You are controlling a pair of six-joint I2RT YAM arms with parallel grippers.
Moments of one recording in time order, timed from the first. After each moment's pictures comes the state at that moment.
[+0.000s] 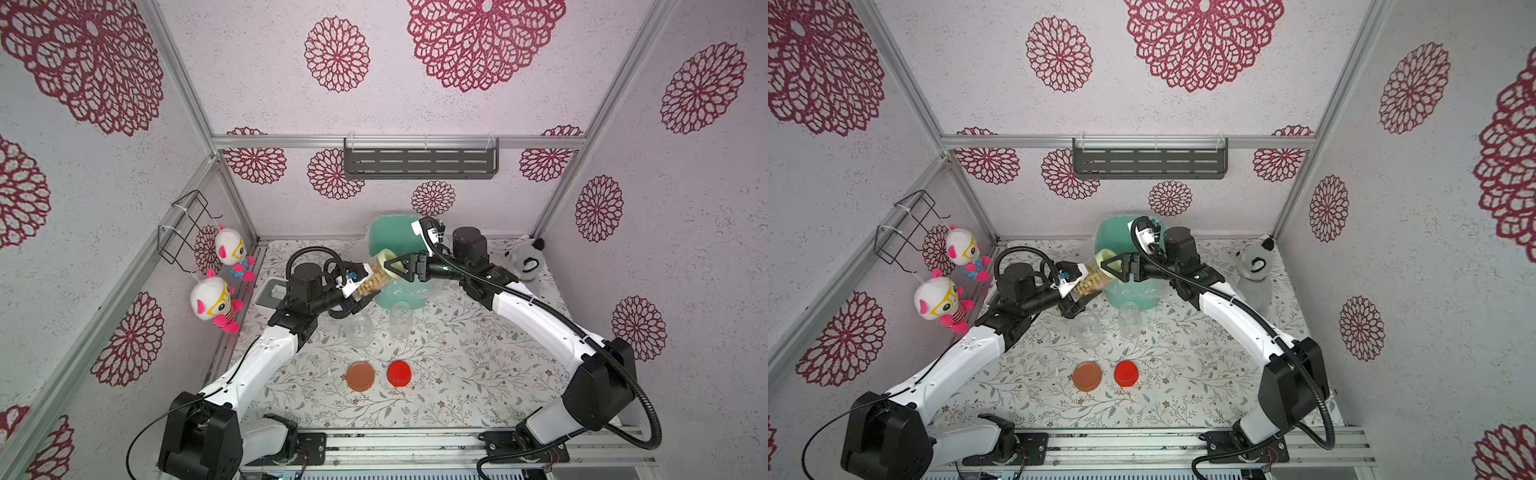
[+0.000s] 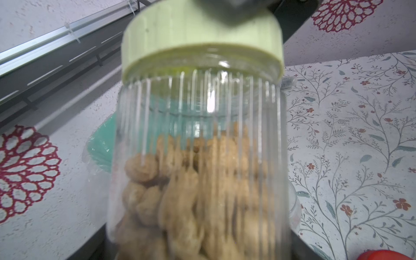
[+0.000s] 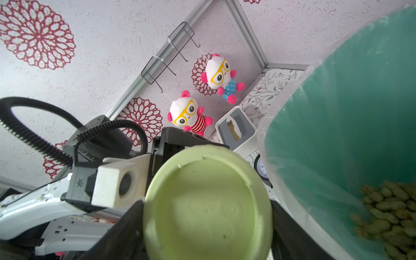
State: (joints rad) left arm -0.33 1.25 0.85 0.13 0.54 0.56; right arm 0.56 1.55 1.36 -0.07 -0.74 0.49
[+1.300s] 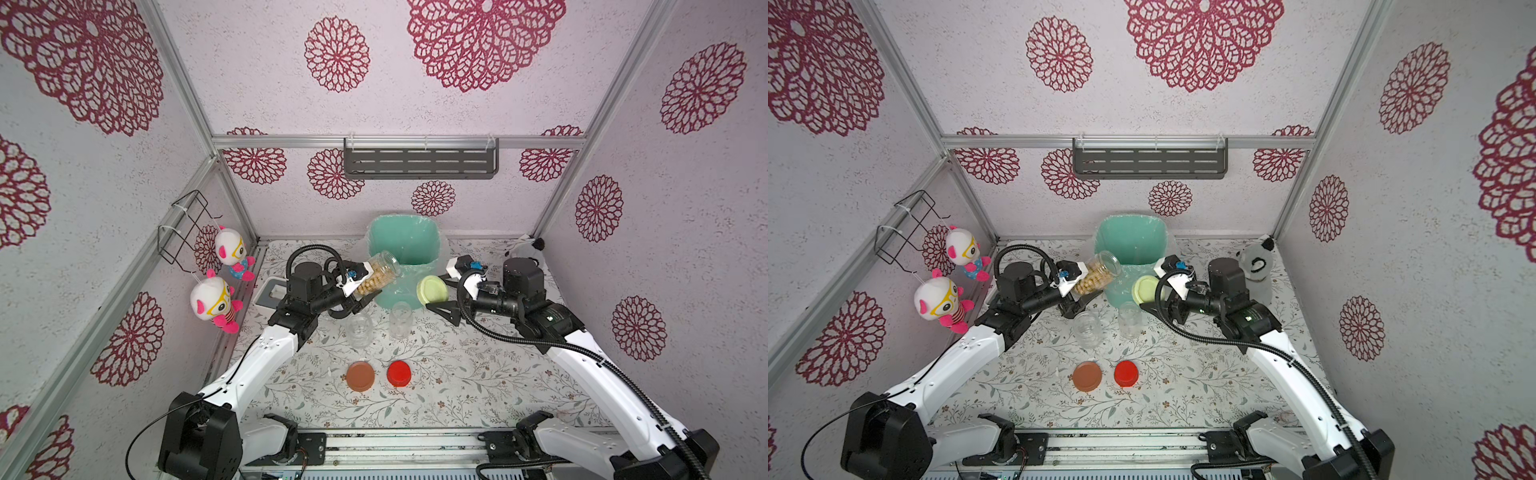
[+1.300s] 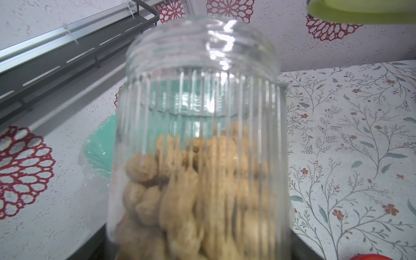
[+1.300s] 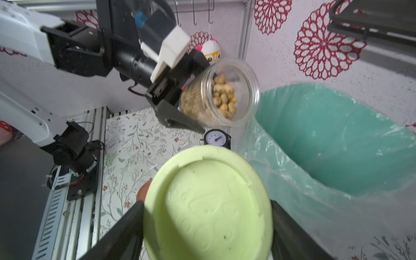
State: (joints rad) left arm -0.33 1.25 0.87 0.13 0.54 0.52; right arm 0.47 1.06 1.06 -0.44 -0.65 -0.29
